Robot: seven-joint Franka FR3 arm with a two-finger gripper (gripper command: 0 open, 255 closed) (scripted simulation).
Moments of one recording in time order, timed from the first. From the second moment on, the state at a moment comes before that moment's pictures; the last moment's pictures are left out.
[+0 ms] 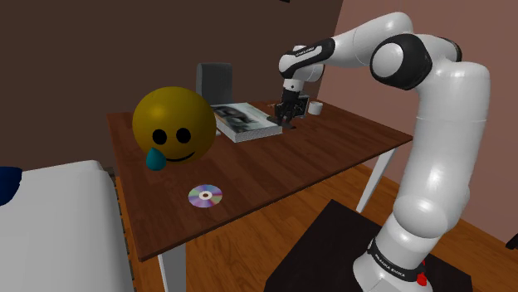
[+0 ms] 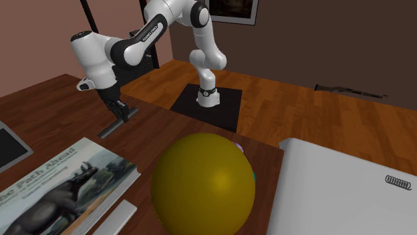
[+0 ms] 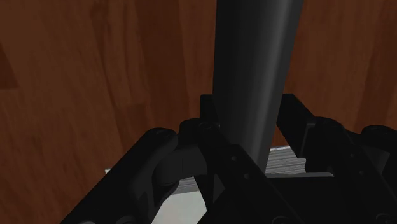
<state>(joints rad) -0.22 0.29 -0.24 -1.72 0.16 1.97 -0.19</state>
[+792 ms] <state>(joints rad) -0.23 0.36 -0.23 -1.79 0.19 2.11 -0.22</state>
